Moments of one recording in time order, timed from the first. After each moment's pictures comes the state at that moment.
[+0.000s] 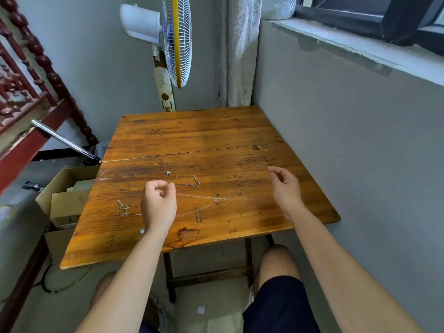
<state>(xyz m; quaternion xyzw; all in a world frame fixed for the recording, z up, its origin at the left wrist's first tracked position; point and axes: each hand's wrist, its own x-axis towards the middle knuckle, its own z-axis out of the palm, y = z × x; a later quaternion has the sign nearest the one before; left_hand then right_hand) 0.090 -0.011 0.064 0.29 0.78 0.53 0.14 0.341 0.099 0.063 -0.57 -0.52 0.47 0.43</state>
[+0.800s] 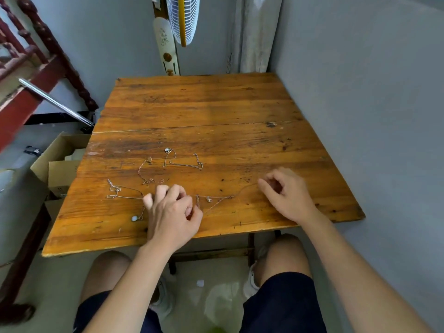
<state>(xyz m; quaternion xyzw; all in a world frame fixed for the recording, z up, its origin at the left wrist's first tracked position) 0.097 -0.031 0.008 0.59 0.78 0.20 -0.04 0.348 0.109 0.016 -0.43 -0.83 0.23 0.28</state>
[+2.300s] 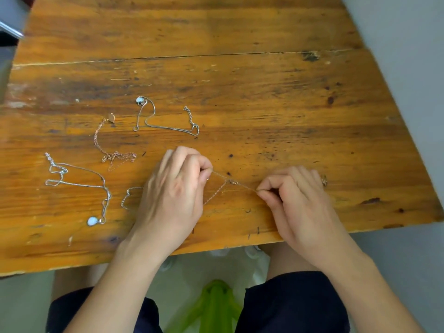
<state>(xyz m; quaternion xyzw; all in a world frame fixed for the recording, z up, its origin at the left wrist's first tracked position) 0.101 0.018 0.001 0.66 0.71 0.24 0.05 0.313 0.078 -0.006 -0.34 -0.89 0.15 0.27</state>
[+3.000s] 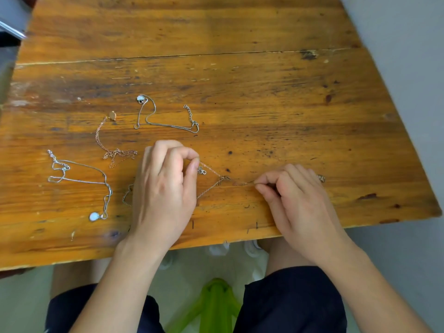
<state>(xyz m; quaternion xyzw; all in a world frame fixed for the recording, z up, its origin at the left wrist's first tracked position) 0.098 0.012 -0.001 0.61 0.74 0.30 -0.01 0.315 0.075 -0.011 -0.36 -0.89 0.14 0.24</state>
